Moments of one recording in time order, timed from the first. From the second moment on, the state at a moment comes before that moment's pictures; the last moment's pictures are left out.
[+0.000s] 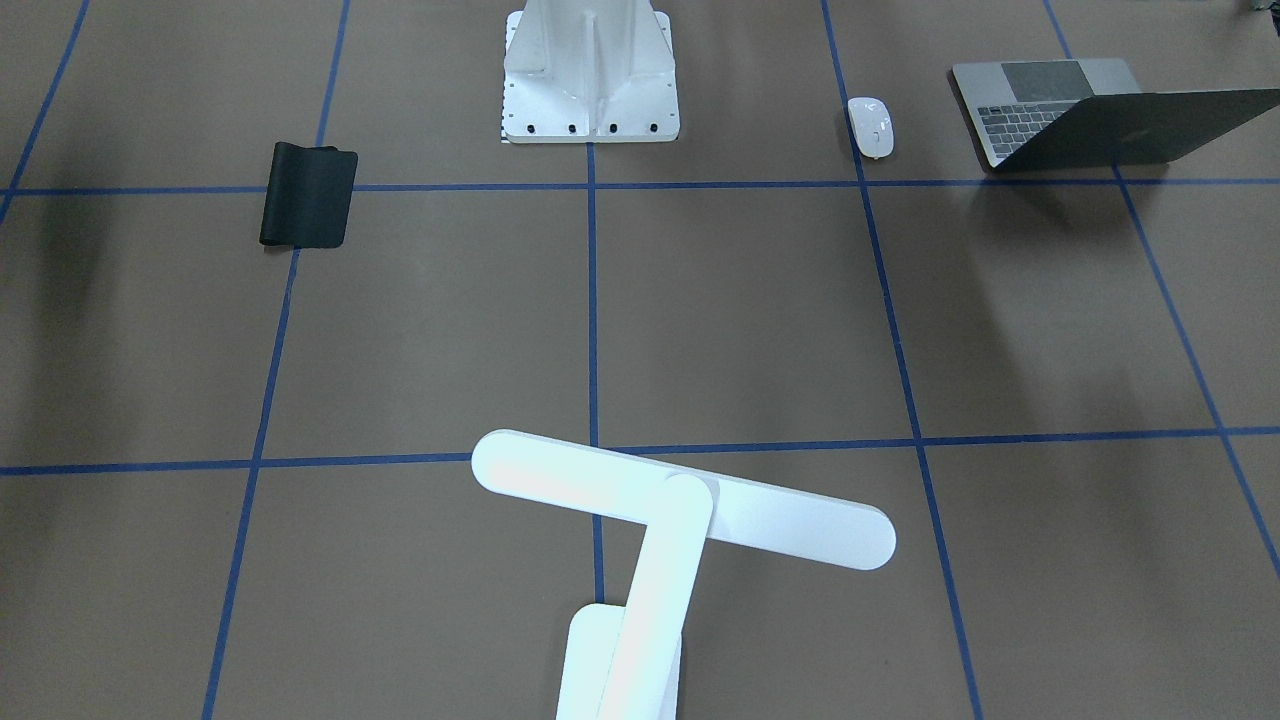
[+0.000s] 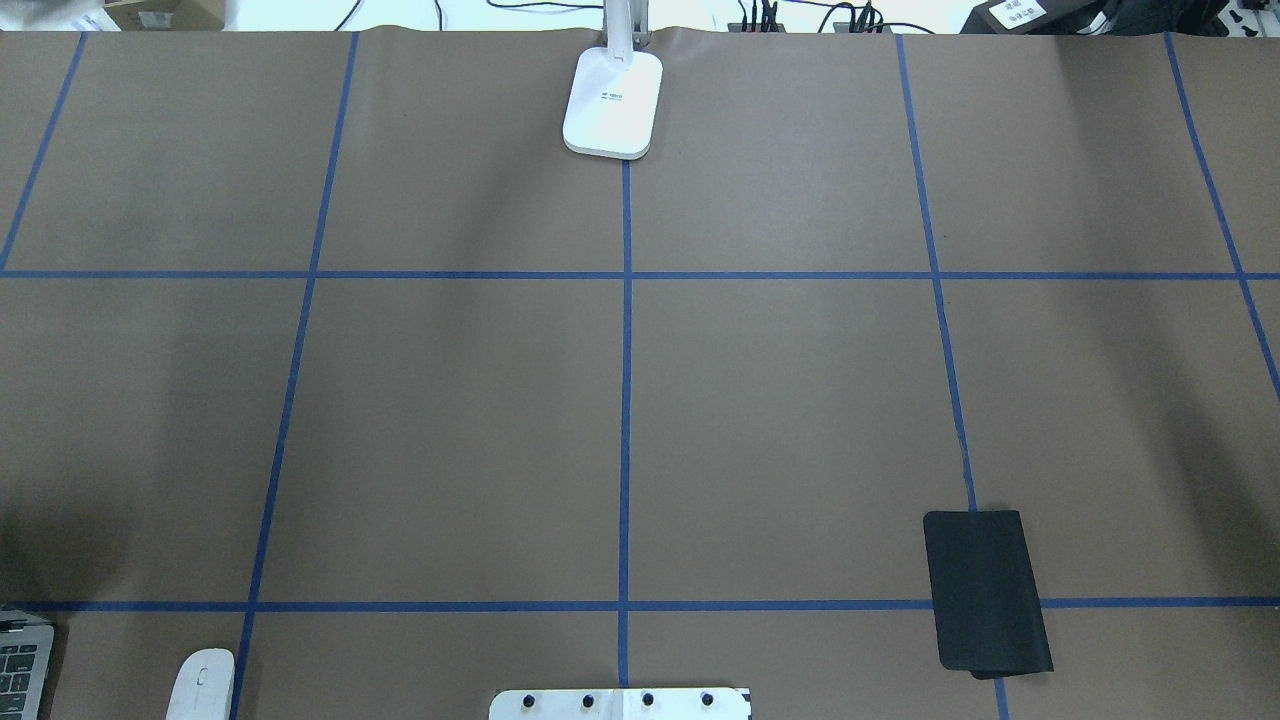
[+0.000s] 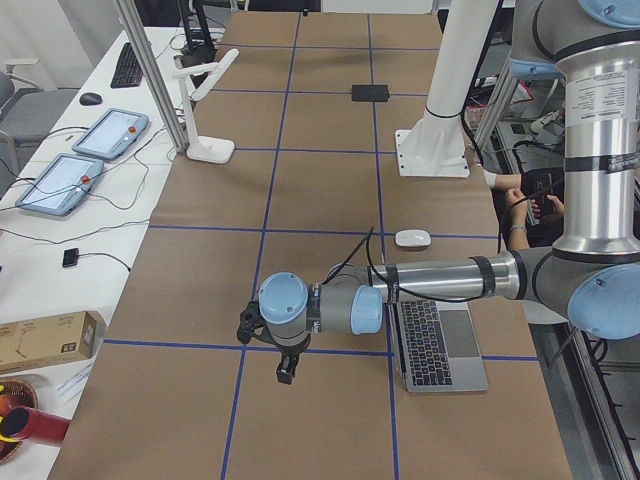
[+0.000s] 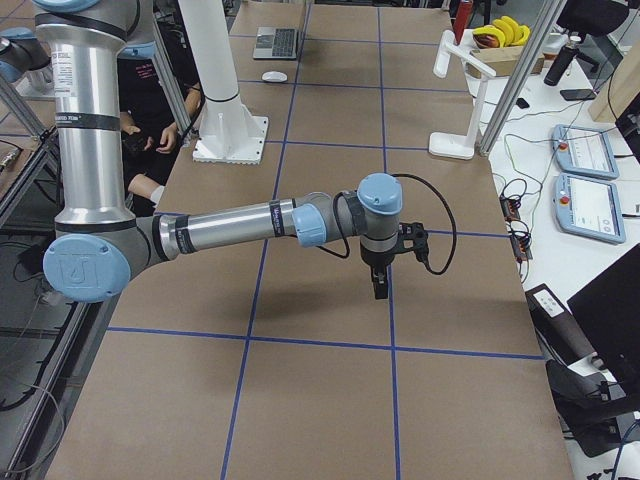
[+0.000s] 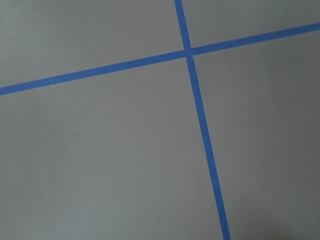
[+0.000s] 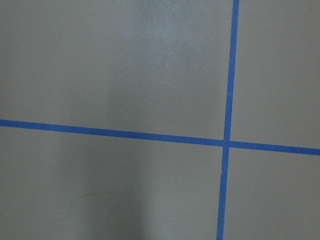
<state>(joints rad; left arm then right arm) -1.58 -1.47 -1.57 -1.68 -2.39 0.21 1.43 -1.56 1.76 -1.49 2.29 0.20</state>
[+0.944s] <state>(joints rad) -1.57 -1.44 -1.70 -1.69 -2.39 0.28 1.33 -1.54 1.80 -1.35 2.30 0.21</state>
